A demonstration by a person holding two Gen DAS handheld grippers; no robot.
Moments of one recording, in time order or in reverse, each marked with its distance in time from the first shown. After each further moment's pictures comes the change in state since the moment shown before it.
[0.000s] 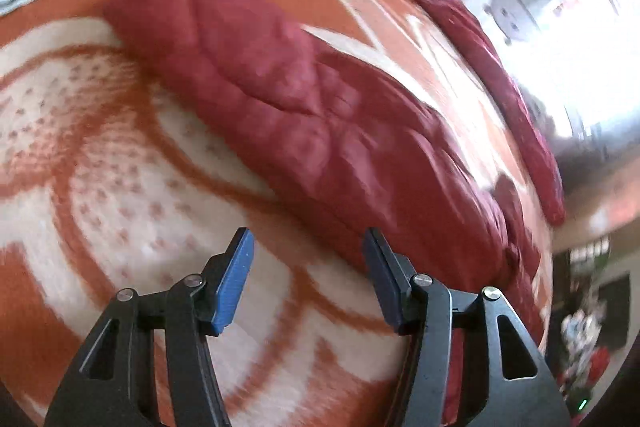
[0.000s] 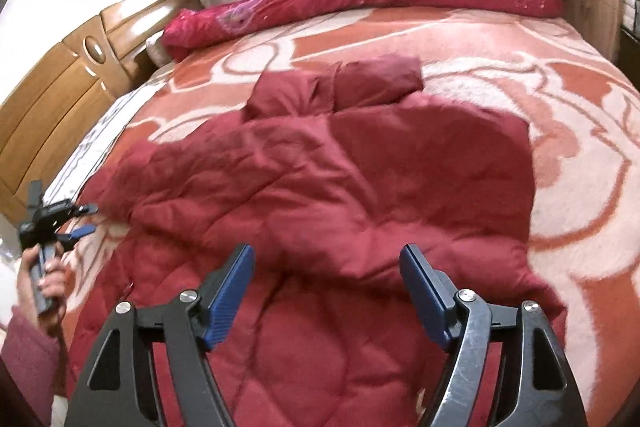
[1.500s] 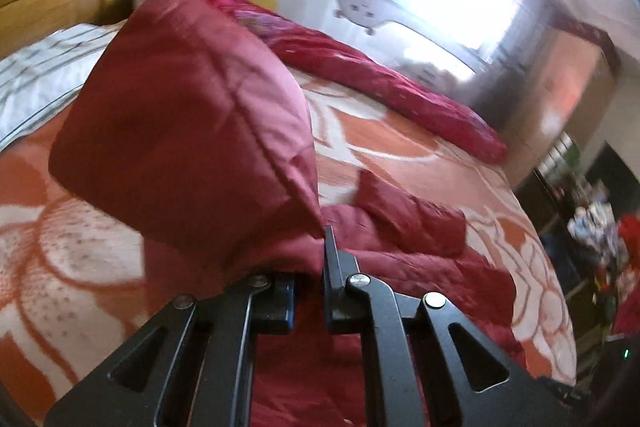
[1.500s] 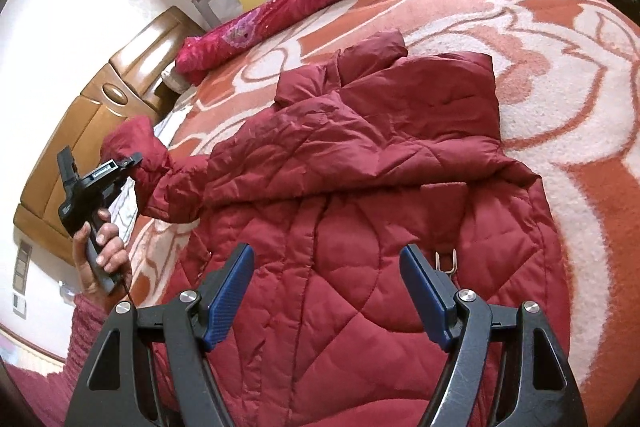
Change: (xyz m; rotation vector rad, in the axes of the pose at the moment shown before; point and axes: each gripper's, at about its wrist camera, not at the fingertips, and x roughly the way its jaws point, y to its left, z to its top) left arm -0.058 -0.192 -0.037 0.524 -0.208 -0.198; right arm -0.078 -0.016 -0.041 0.235 0.014 0.138
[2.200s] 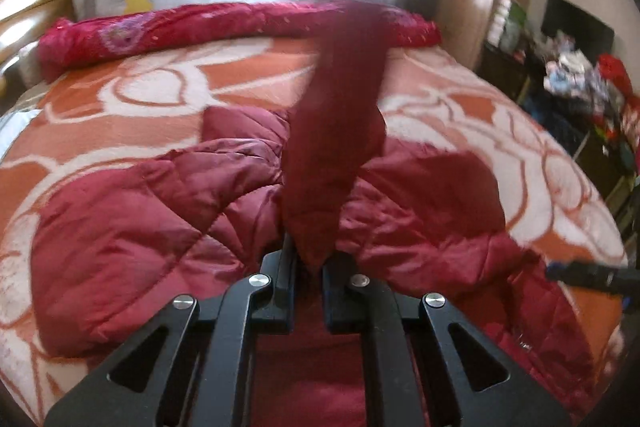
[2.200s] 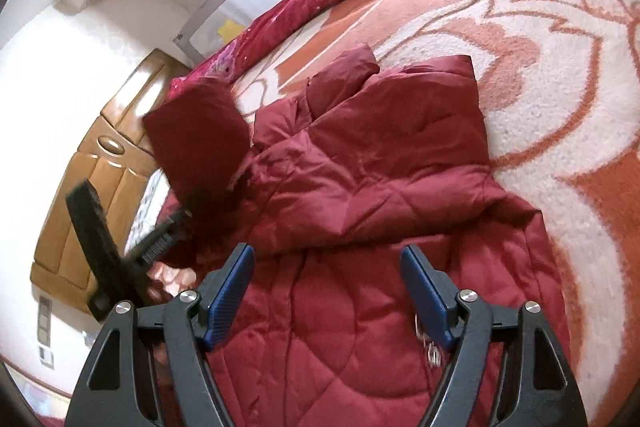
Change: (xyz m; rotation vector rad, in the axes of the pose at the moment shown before) left arm 0.075 -0.176 -0.088 0.431 0.157 -0.066; right arm 0.025 -0.049 0.040 0.163 -0.061 0.065
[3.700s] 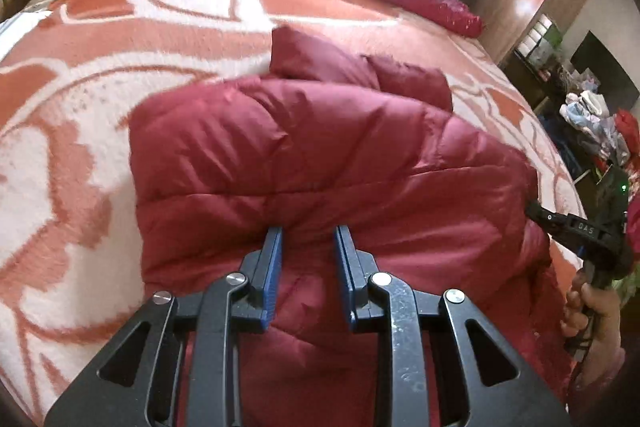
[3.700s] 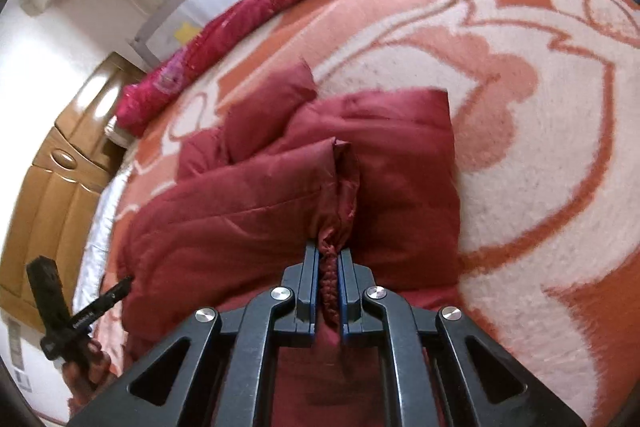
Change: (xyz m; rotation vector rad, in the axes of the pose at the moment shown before) left arm 0.019 0.094 -0.024 -0.217 0.190 -0.049; right arm 0.069 -0.052 0.057 -0.030 -0.001 -0.178
